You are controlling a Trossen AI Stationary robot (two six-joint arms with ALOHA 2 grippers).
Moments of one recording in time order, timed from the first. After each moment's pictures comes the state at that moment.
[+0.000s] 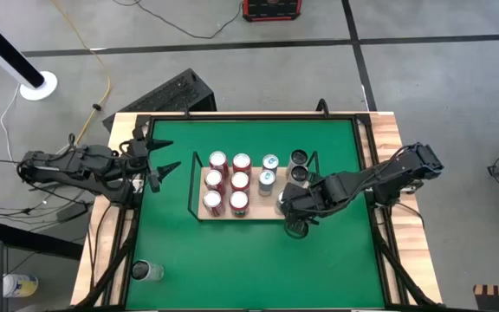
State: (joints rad) left arm -0.16 0.48 0.74 -0.39 -0.61 -0.01; right arm 0.33 1.59 1.44 -1.16 0.30 0.68
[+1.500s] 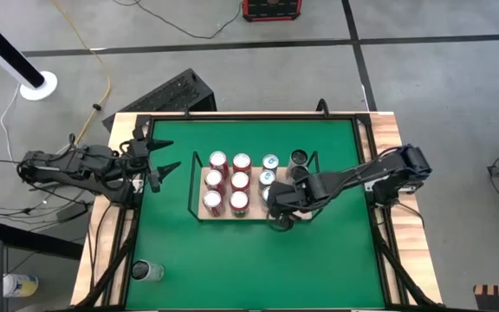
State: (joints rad) left arm -0.16 0.48 0.74 -0.40 -0.61 -0.01; right arm 0.25 1.69 1.44 -1.02 0.35 0.52
